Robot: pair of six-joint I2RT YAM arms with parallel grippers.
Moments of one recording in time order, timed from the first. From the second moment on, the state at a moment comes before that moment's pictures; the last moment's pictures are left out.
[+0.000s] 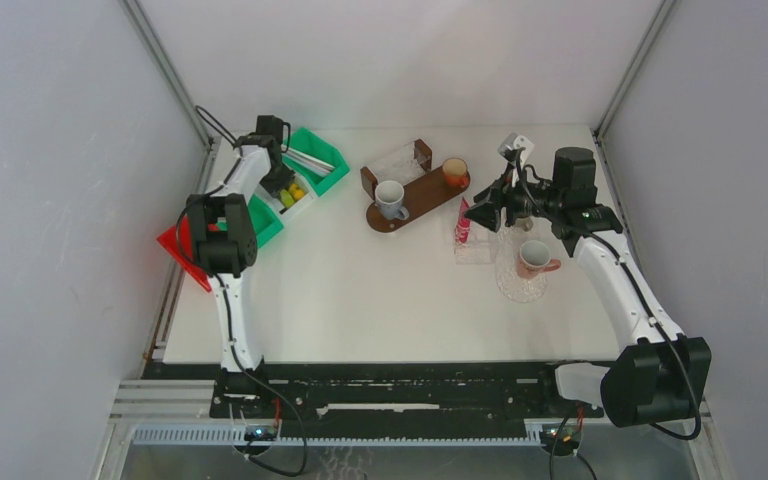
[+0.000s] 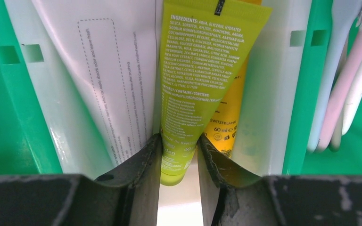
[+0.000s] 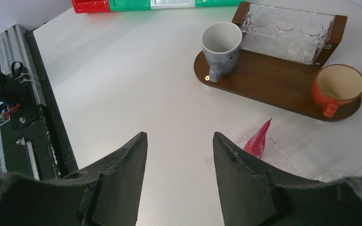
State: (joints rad) left arm -0.03 2.28 1.96 -0.81 -0.29 -0.82; right arm 0.09 1.24 1.07 -0.33 -0.93 -0.19
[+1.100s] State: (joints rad) left arm -0.04 2.09 1.74 -0.62 -0.27 -0.75; right arm 0.08 1.24 1.07 -0.33 -0.95 -0.19
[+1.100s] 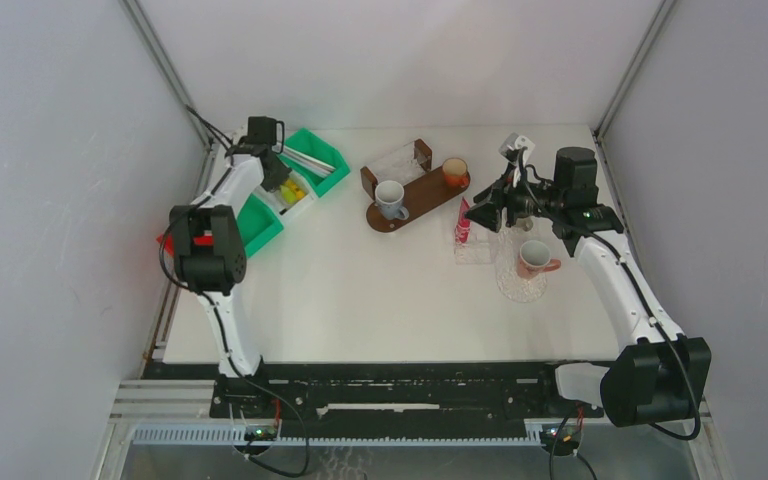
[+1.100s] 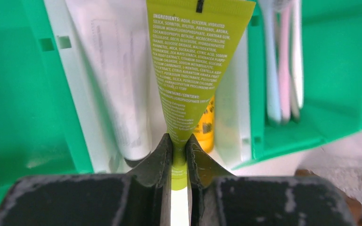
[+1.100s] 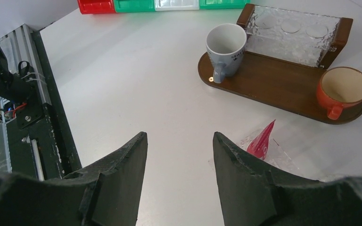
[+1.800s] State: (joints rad) left arm -0.23 1.38 1.00 0.01 -0.14 -0.51; right arm 0.08 1.23 1.06 -0.33 -1.11 -0.19
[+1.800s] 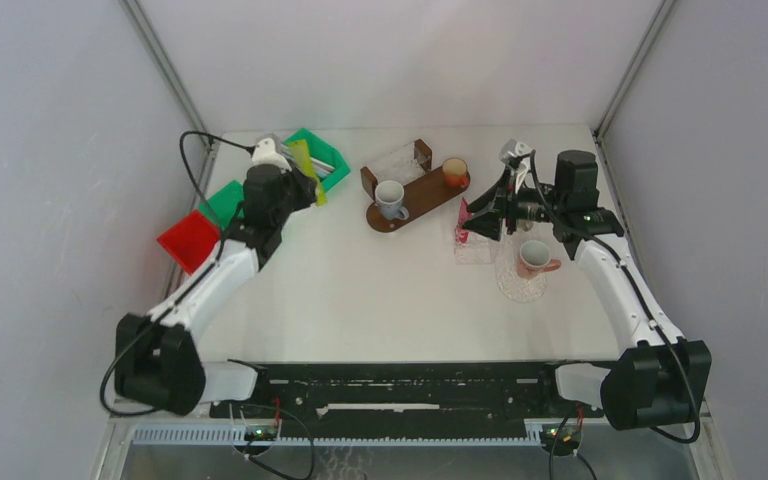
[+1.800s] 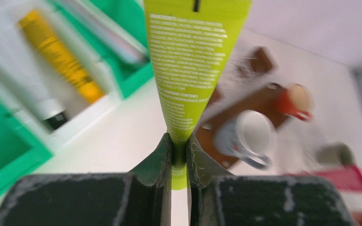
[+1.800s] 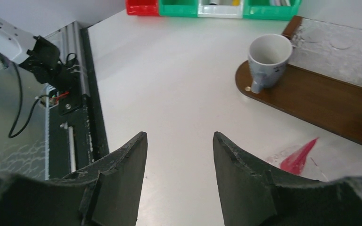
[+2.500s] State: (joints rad) left arm -0.72 1.24 0.79 0.58 0.45 -0.41; right arm 0.13 1.14 0.96 -0.01 -1.36 0.09
